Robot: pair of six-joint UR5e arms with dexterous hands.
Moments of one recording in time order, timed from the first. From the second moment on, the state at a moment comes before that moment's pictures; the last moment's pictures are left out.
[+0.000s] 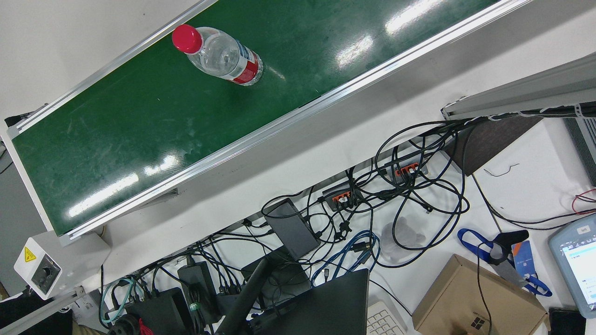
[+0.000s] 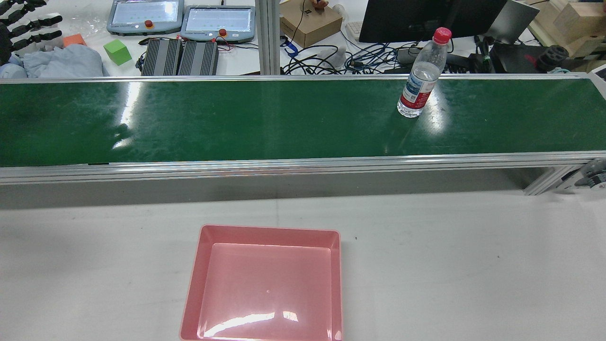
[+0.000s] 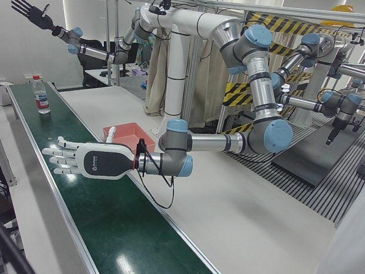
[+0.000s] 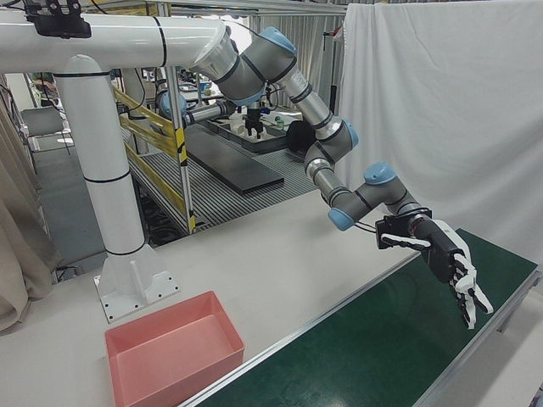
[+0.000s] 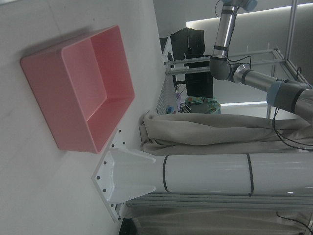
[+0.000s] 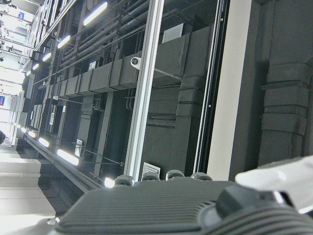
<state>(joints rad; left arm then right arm) -1.26 -1.85 -1.65 -0.10 1.66 0.29 1.98 -1.51 1.50 -2.61 -1.55 -0.04</state>
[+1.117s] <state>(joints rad) -1.26 -1.85 -1.65 -0.10 1.66 0.29 1.98 -1.51 1.50 -2.61 -1.55 -0.04</state>
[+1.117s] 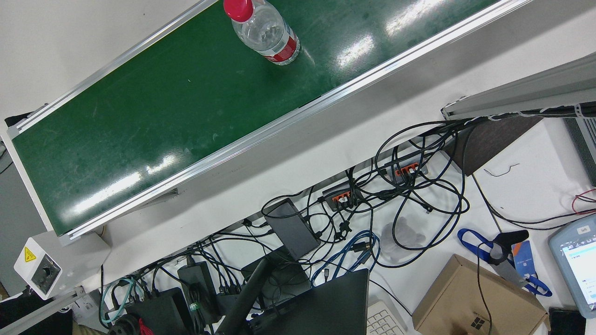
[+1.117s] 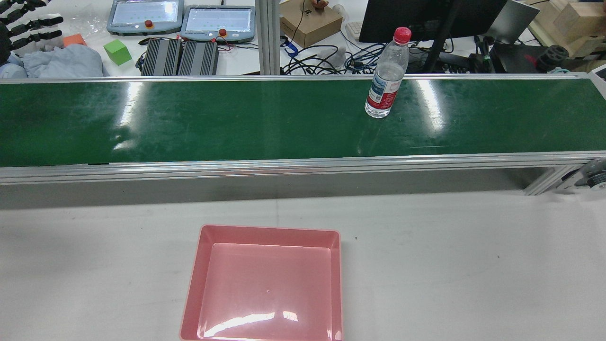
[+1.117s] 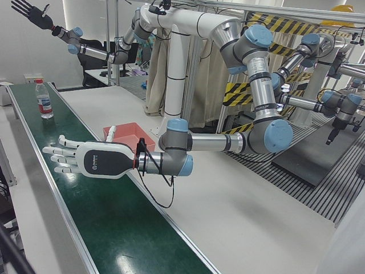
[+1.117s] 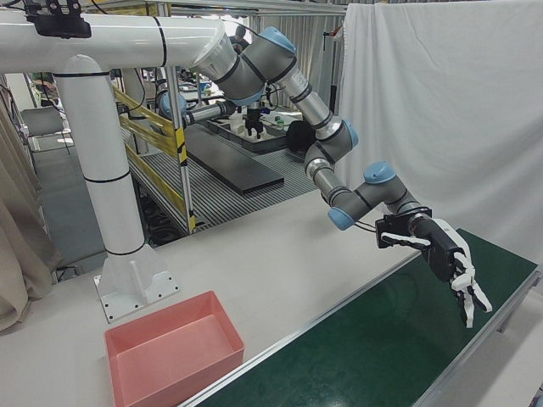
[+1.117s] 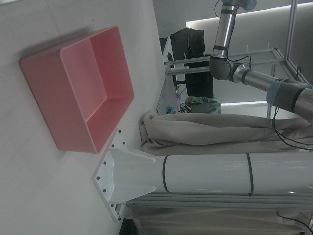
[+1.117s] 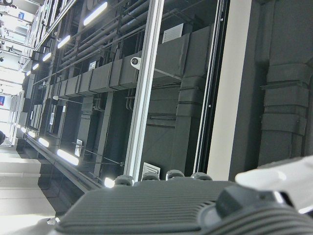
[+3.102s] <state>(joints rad) -1.26 -1.85 -1.65 -0.06 1.66 0.29 1.98 -1.51 1.50 -2.61 -1.55 -0.04</state>
